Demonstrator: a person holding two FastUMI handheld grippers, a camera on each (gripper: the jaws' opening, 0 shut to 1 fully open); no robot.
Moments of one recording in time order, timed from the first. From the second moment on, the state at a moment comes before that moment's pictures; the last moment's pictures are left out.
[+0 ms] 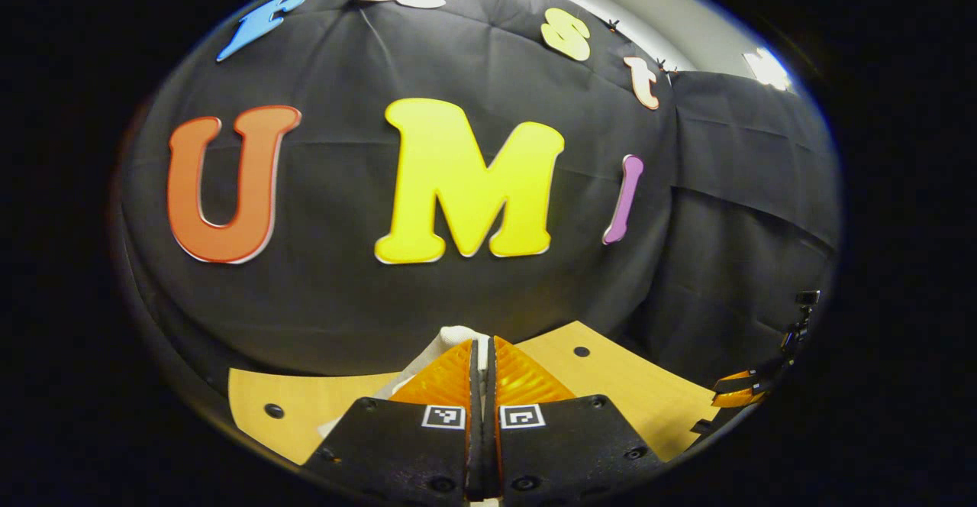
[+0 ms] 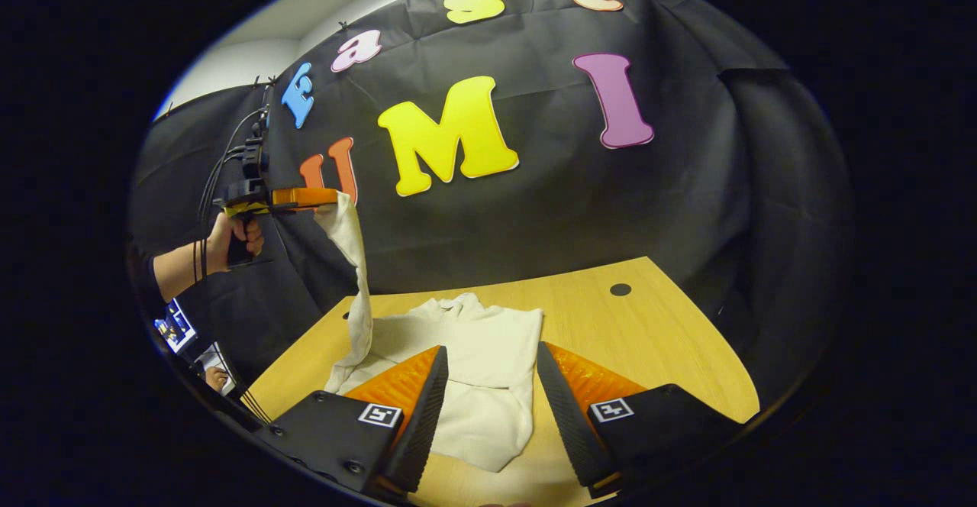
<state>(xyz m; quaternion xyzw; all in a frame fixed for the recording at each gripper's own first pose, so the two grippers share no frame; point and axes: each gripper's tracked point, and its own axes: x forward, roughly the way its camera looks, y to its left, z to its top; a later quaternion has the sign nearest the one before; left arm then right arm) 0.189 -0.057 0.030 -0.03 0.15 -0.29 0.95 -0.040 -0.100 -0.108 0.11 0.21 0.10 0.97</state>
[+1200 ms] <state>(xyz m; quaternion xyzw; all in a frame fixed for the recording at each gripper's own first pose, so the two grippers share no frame) 0.195 -0.300 -0.267 0.03 0.31 -0.36 0.88 -0.092 -0.166 -0.149 0.07 0.31 0.01 0.95</state>
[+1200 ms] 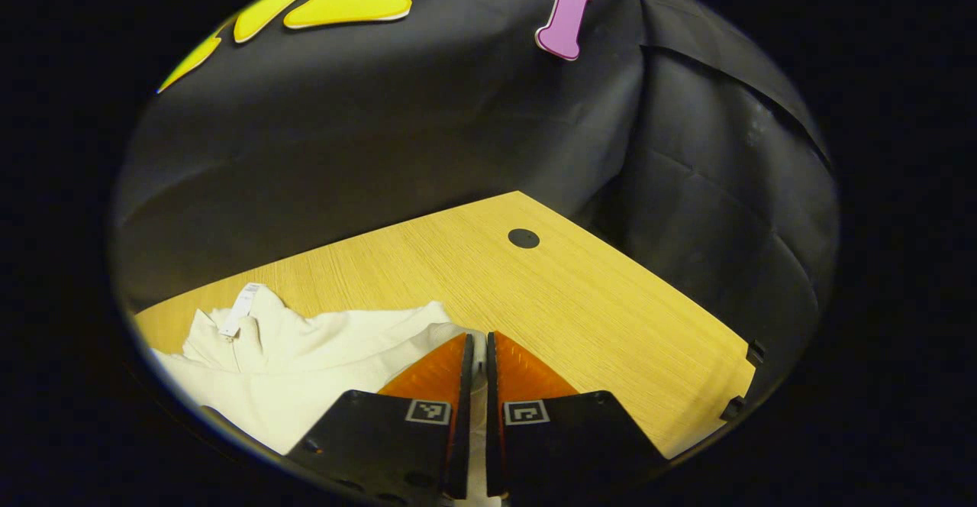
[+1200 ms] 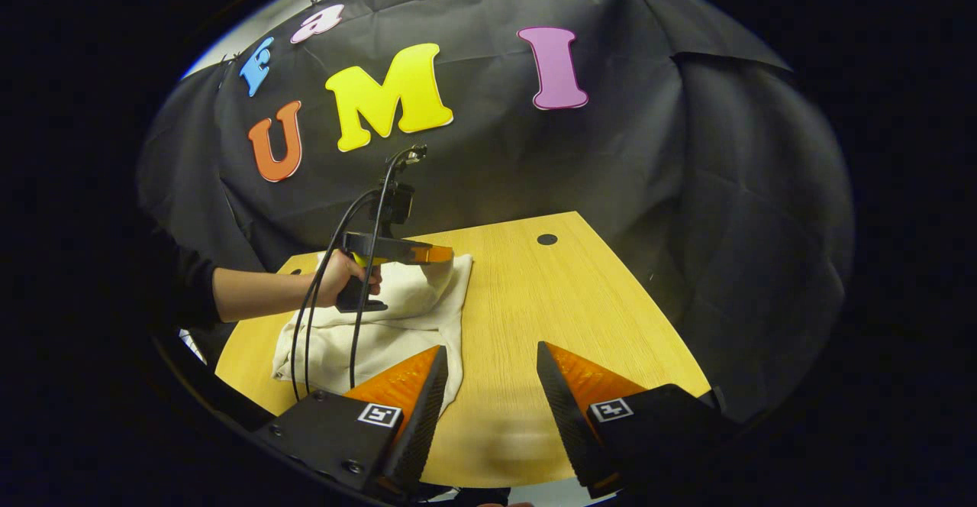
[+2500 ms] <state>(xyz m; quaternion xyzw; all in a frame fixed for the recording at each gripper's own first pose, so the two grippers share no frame) 0.035 -0.036 -0.161 -0.01 0.22 -0.15 0.96 -0.040 -0.059 -0.169 0.03 0.31 0.10 0.95</state>
